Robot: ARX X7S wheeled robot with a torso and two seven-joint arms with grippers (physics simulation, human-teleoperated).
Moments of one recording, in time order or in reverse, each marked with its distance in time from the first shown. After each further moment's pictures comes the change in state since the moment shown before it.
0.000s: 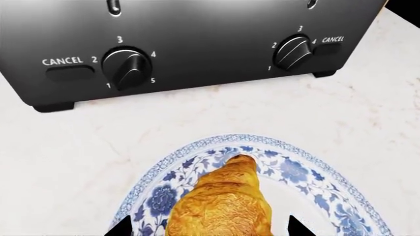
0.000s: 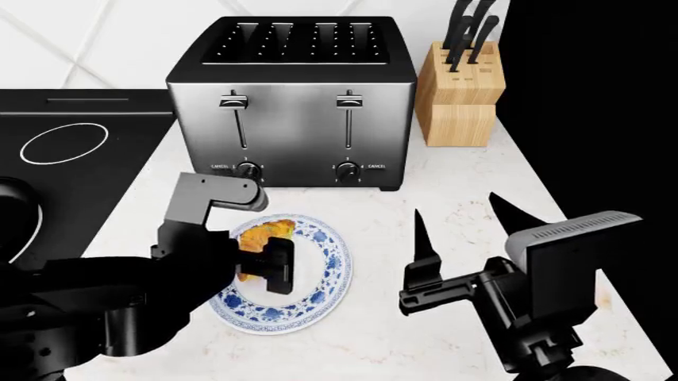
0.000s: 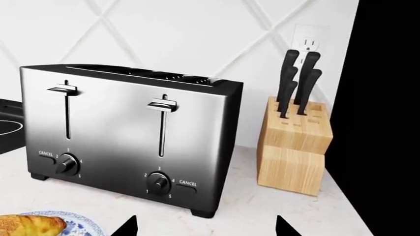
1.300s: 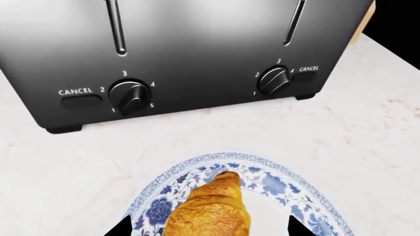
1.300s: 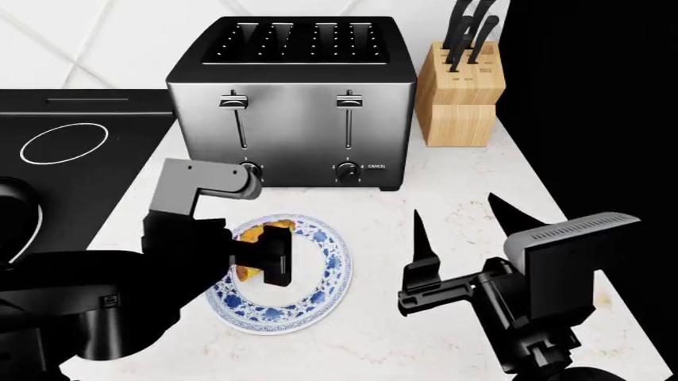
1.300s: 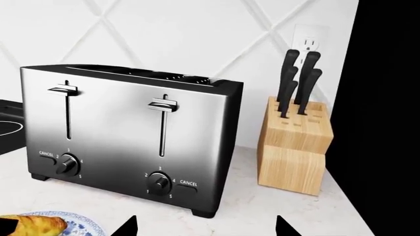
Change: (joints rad) left arm -0.025 0.054 -0.139 0.050 -0.115 -0.123 -0.116; right arm -0.008 -0.032 0.012 -0.008 -0.039 0.021 -0.033
